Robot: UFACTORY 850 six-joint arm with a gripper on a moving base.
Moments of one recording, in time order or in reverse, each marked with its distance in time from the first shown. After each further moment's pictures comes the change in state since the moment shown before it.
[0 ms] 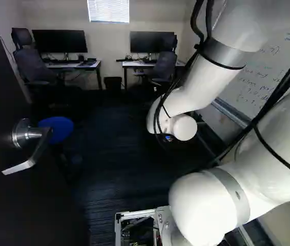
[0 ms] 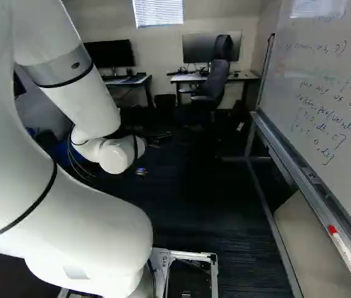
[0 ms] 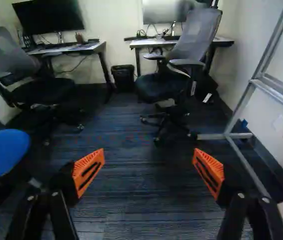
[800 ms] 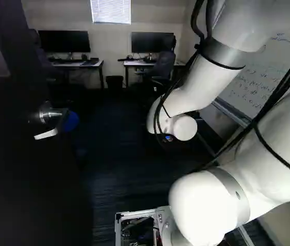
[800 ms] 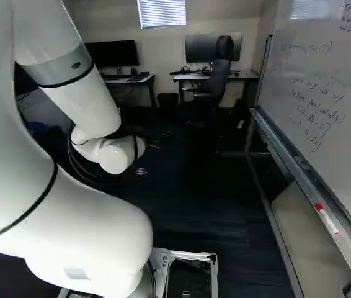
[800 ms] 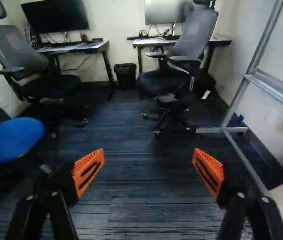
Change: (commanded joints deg) arm 0.0 0.0 0.0 0.0 0.0 0.0
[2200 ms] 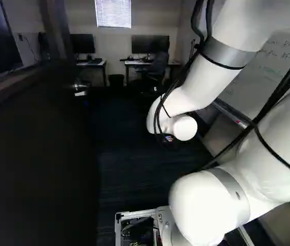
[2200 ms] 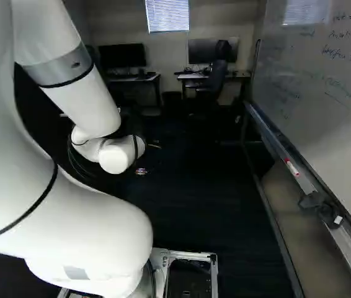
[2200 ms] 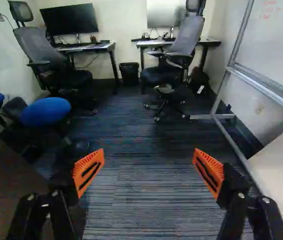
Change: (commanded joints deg) arm 0.0 0.0 0.0 0.0 0.0 0.0
